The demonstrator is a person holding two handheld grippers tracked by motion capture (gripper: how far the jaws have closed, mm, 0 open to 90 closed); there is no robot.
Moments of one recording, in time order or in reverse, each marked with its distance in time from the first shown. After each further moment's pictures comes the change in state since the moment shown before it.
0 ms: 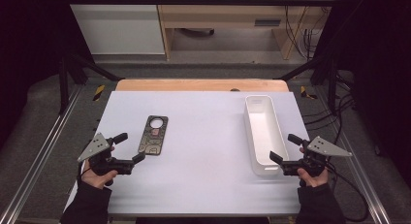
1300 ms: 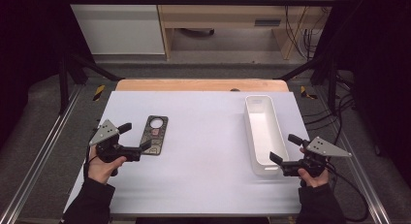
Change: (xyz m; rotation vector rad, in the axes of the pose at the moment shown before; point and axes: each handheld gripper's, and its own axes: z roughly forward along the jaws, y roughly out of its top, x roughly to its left) left arm -0.003 0.035 0.025 0.072 0.077 -0.004; right arm 0.001 0.000 -0.001 0.012 -0.008 -0.024
